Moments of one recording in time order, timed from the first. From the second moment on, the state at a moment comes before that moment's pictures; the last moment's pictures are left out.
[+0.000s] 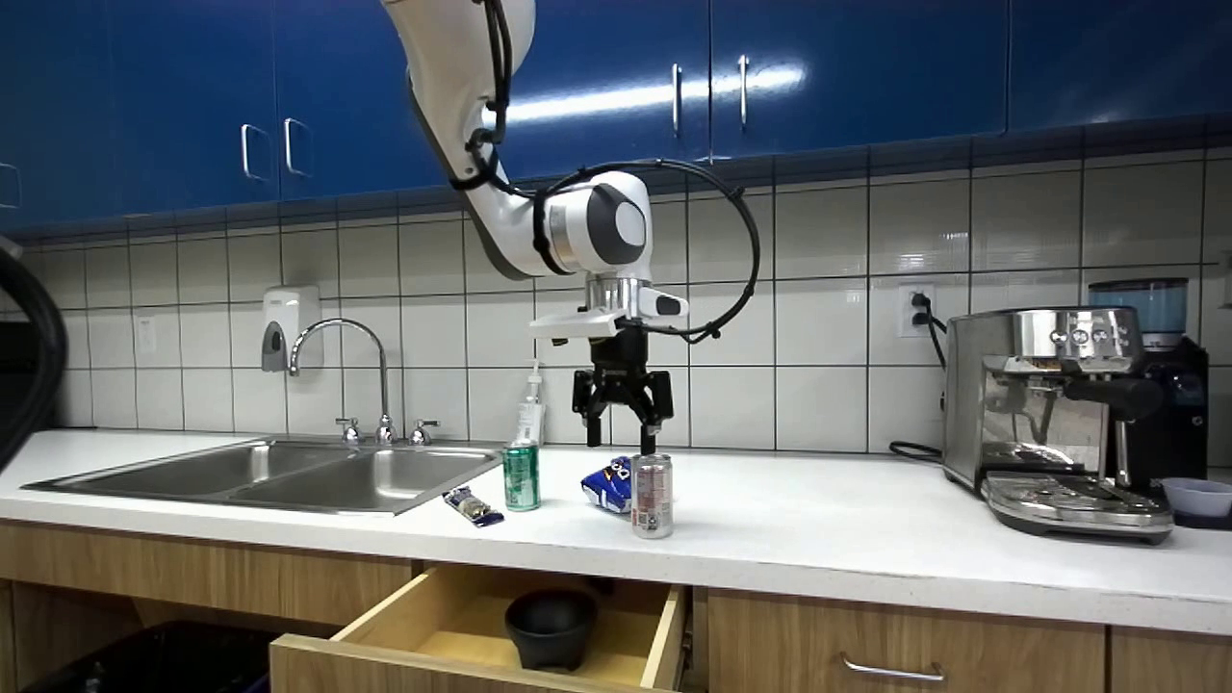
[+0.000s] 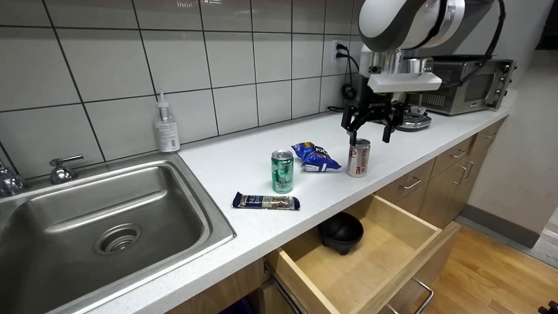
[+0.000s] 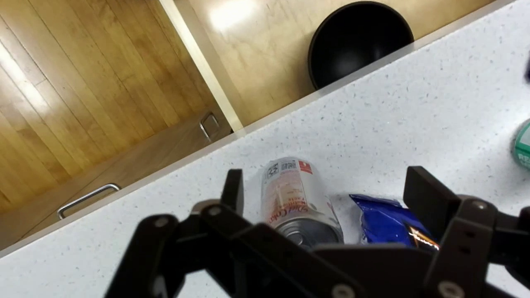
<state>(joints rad) -0.09 0.32 -0.13 -1.90 0.03 2.20 0.21</state>
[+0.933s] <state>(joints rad) -0.09 0.48 -0.16 -1.74 0.03 2.20 0.24</state>
